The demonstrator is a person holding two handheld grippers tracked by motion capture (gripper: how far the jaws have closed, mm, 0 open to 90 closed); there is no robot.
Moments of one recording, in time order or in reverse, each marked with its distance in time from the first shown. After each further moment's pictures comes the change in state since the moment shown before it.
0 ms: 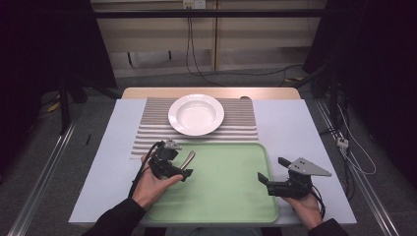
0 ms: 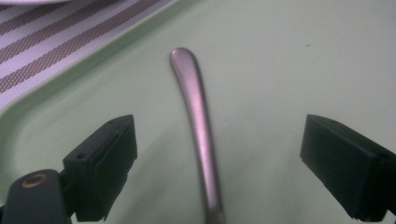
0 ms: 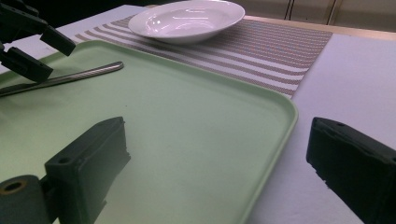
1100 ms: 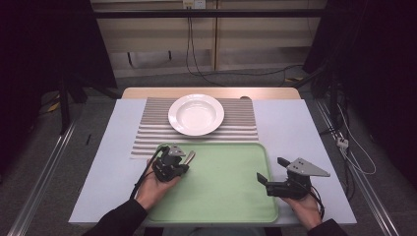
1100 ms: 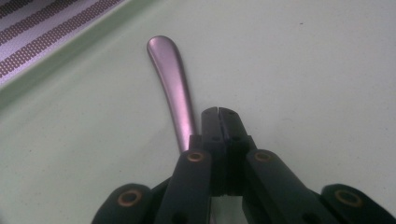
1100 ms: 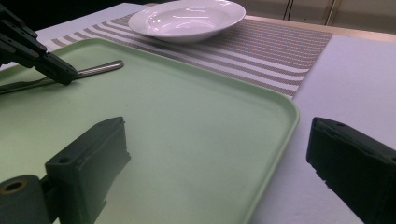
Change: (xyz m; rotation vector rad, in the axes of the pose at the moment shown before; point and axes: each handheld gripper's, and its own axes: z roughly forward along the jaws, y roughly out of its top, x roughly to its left) left arm -0.006 -0.009 0.012 0.013 -0.008 0.062; right arm 0.004 0.001 0.000 0.006 -0.008 -0.010
